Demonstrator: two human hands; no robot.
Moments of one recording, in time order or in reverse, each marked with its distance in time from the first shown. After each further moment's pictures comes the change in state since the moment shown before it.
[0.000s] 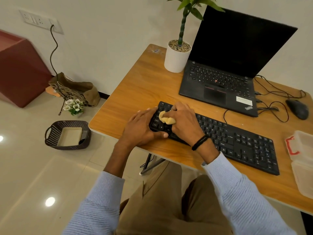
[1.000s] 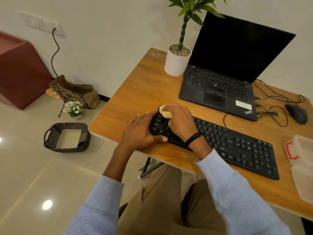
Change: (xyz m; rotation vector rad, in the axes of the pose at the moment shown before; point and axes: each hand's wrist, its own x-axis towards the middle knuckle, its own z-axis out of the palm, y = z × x) left_hand 0.001 -0.006 0.005 -0.042 0.030 0.026; right_hand 0.026 -0.001 0.009 0.116 0.063 0.115
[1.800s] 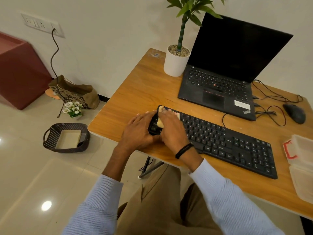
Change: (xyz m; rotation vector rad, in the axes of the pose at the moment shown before) left_hand 0.002 -0.008 0.008 0.077 0.030 0.041; right_hand -0.035 -0.024 0.018 0.008 -0.036 -0.021
